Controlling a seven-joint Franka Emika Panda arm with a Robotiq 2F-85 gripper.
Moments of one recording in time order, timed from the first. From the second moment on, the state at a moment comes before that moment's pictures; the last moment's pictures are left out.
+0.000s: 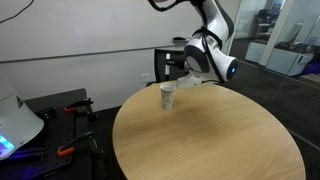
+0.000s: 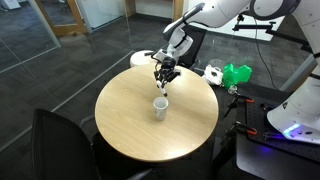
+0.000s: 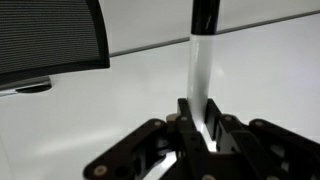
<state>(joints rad) -0.33 0.86 0.08 -1.58 1.13 1.58 -2.26</state>
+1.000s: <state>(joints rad) -0.28 0.92 0.06 -1.58 1.19 1.60 -2.33</state>
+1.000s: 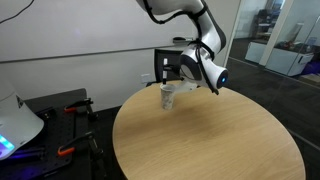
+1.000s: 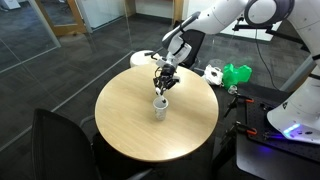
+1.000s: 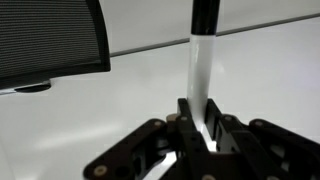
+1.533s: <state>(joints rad) -0.26 0.94 0.04 -1.57 1.22 1.68 -2.33</state>
